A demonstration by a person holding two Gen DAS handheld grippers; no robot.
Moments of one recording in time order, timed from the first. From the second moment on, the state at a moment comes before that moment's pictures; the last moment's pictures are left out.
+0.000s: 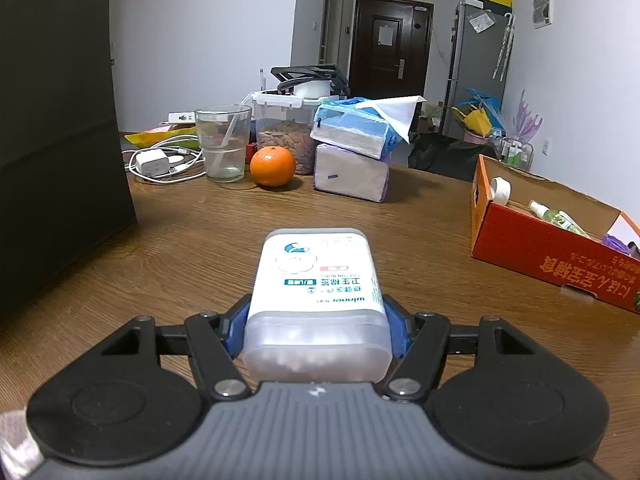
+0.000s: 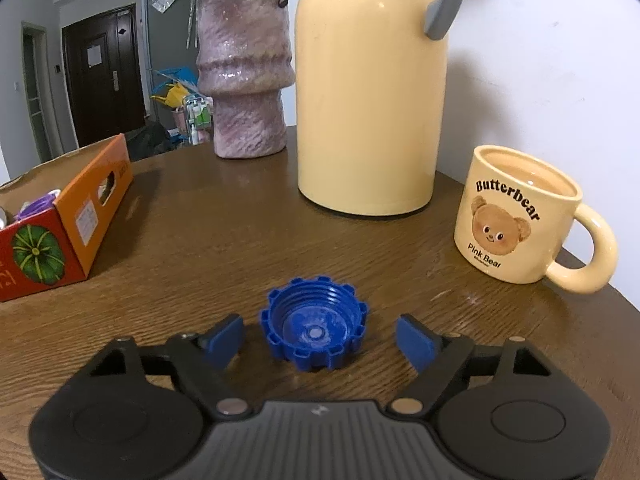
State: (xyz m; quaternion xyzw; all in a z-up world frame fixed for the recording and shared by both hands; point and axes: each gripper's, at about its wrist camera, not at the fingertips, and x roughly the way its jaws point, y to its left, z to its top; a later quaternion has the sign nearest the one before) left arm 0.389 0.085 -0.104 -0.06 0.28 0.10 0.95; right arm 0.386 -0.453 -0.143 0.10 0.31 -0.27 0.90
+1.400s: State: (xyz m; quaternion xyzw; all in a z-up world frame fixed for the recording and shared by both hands) left arm 0.372 0.012 -0.090 -0.06 0.27 0.02 0.96; right arm 0.349 -0.365 -0.106 0.07 0.20 -0.21 0.96
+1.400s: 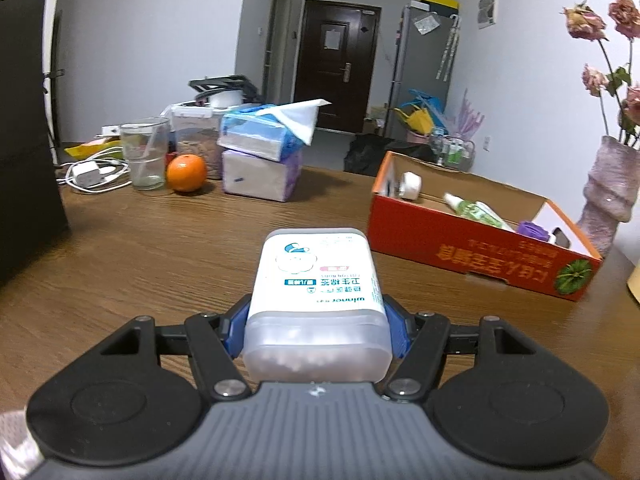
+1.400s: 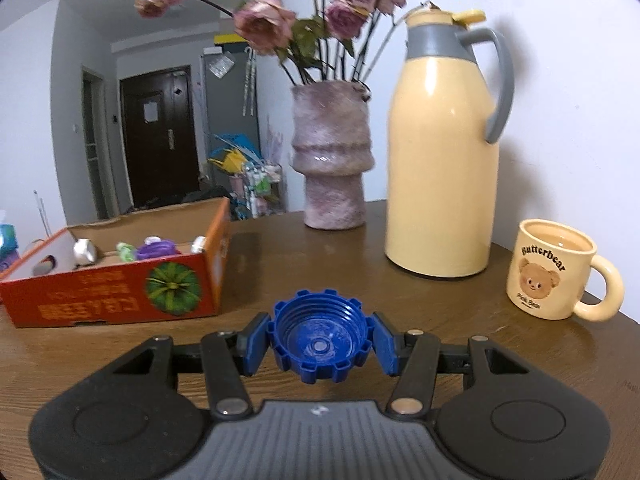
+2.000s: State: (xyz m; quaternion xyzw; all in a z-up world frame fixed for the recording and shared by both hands) left arm 0.382 -0.065 -0.073 -0.05 0.26 -0.01 0.97; right arm 0.346 -0.302 -0.085 0.07 0.15 -0.11 0.98
